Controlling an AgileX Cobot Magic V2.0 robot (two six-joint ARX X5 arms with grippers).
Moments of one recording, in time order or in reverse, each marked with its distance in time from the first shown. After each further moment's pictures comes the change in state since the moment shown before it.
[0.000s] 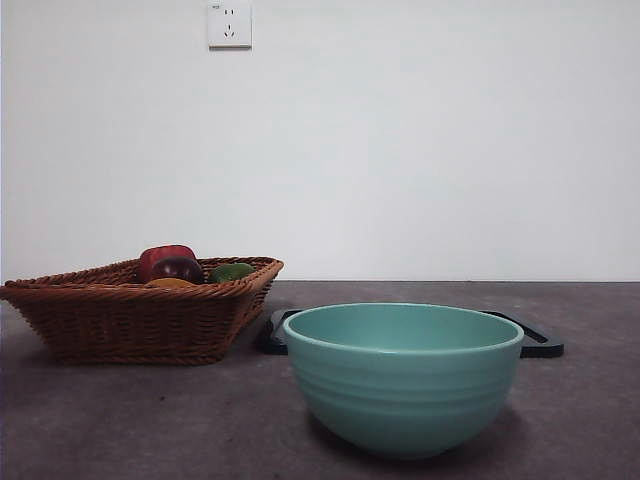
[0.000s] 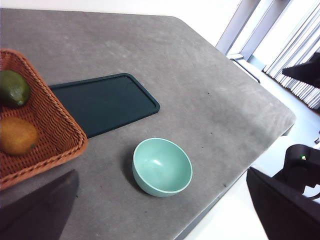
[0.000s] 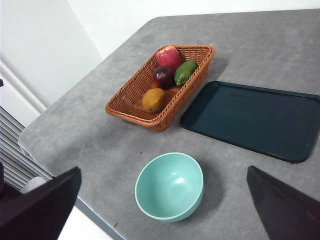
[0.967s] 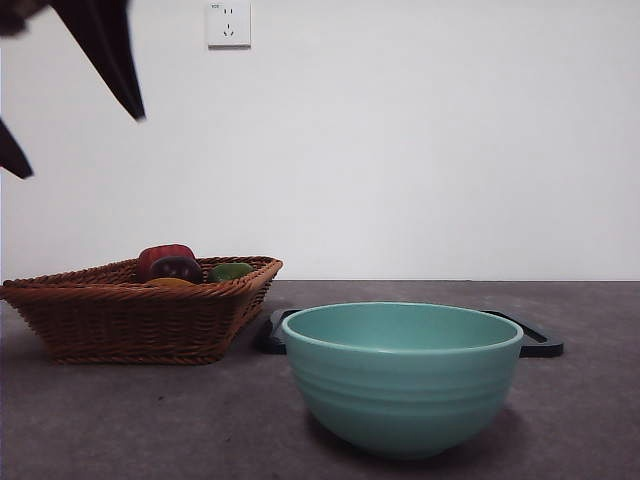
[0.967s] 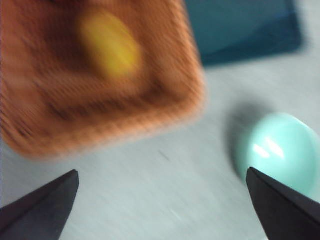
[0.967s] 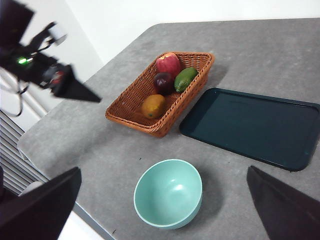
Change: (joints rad) left arm -0.001 0.834 0.212 -0.018 -0.309 -0.054; right arm 0.000 0.000 0.000 0.026 0.000 0.000
